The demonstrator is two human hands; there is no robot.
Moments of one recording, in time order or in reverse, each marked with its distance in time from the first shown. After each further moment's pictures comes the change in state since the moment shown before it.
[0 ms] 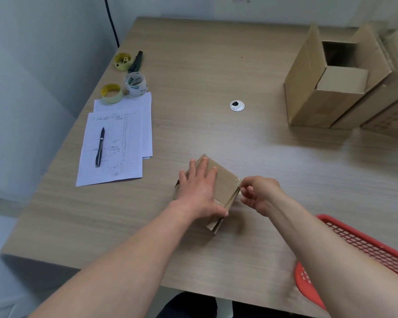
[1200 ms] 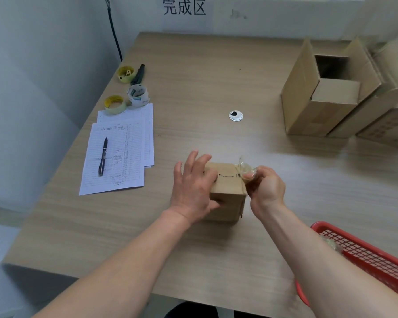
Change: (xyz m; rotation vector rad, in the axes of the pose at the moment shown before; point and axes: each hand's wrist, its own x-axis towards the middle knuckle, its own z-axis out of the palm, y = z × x) left_hand -0.011 -0.014 -0.015 0.073 0.584 0.237; right_hand -0.013 -0.010 0.014 0.564 -0.011 -0.319
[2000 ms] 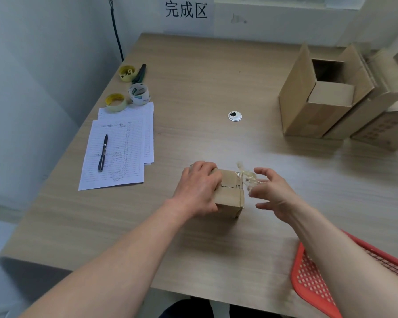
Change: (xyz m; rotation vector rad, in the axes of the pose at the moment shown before) left_hand 0.005 0.007 -0.013 -0.037 -0.302 0.061; right_hand -0.001 -0.030 -0.042 -0.820 -0.306 0.075
